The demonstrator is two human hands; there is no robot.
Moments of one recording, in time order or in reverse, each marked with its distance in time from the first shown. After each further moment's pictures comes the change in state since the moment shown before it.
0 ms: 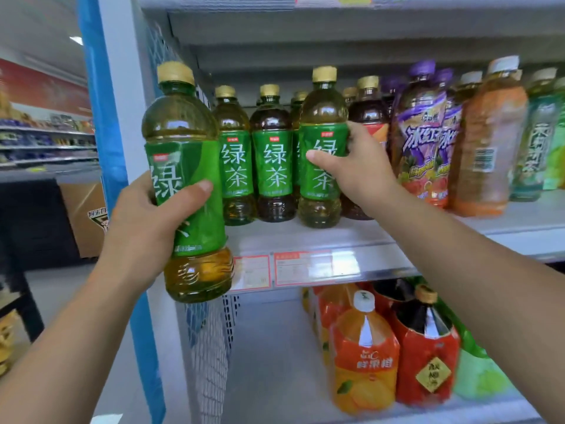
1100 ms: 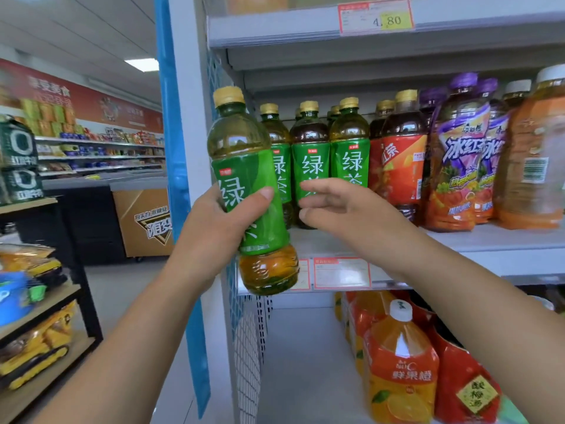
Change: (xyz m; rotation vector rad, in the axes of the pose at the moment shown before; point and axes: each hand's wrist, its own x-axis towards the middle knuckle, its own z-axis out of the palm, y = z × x) left_hand -0.006 0.011 0.005 0.013 -0.114 -0.066; right_hand -0.083 -0.058 0.011 0.067 -0.541 0.058
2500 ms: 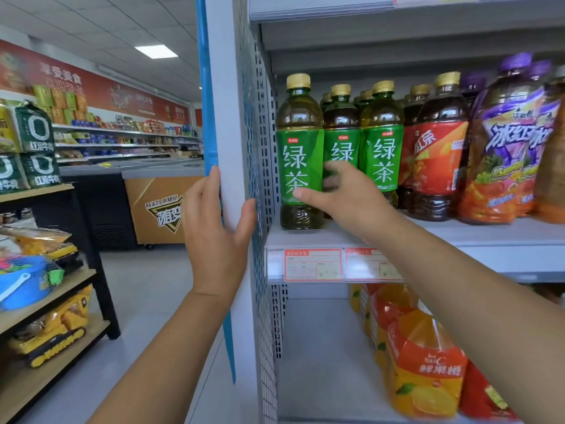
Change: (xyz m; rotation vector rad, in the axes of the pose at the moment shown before) left_hand 0.012 -0.079 -0.030 0.683 0.610 0.517; right_hand 0.058 0.013 0.039 -0.092 0.207 0.053
